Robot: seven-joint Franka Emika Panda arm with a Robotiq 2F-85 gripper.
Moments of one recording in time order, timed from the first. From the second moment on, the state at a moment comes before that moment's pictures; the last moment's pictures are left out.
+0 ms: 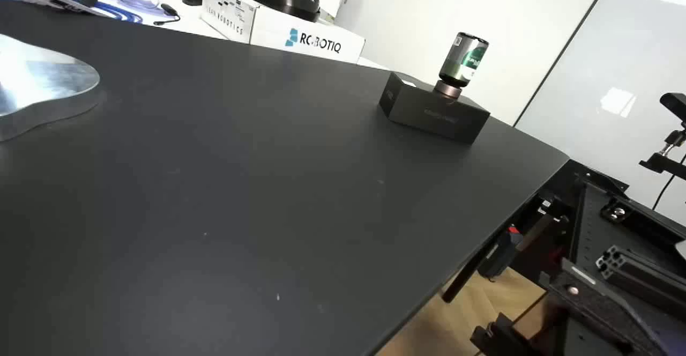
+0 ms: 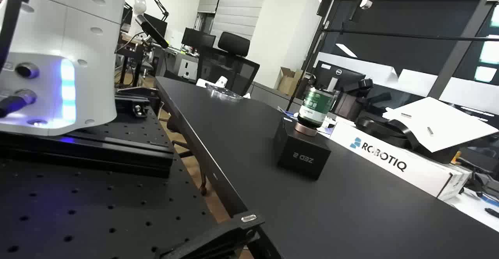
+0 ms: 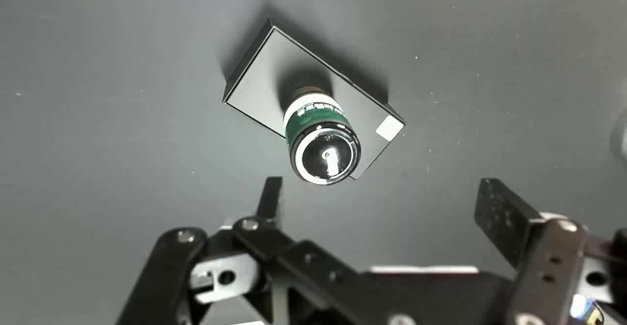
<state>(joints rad) -0.04 -0.50 -0.23 -2.52 0.08 2.16 -0.20</state>
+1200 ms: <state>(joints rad) -0.13 -0.36 -0.12 -2.53 0.05 2.41 0.04</state>
